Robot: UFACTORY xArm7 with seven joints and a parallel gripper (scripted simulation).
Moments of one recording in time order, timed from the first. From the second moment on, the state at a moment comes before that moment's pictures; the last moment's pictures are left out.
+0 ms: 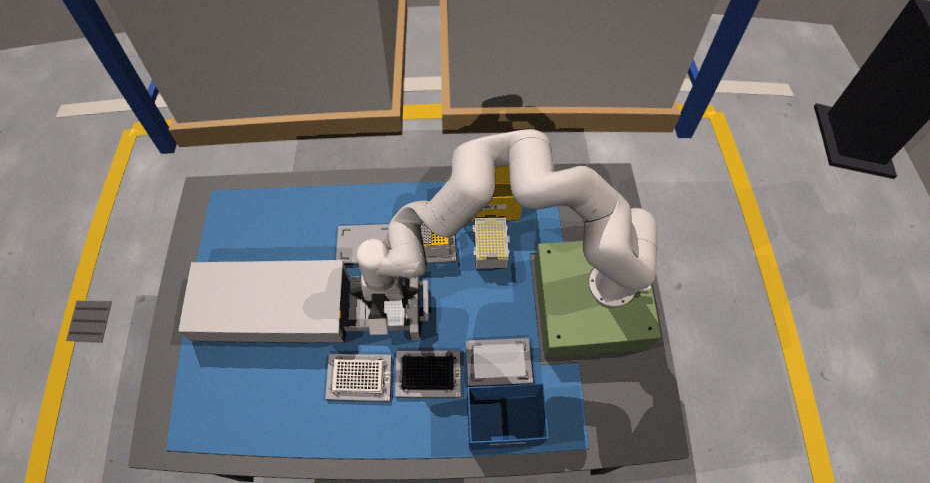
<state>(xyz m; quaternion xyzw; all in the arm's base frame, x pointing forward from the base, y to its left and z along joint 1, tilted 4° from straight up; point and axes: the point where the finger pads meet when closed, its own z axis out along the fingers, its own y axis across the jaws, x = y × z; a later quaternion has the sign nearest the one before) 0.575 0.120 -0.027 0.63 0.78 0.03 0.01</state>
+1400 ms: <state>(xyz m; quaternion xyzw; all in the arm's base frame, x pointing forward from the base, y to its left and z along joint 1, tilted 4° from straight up) 0.572 0.119 0.032 0.63 0.78 0.03 0.01</state>
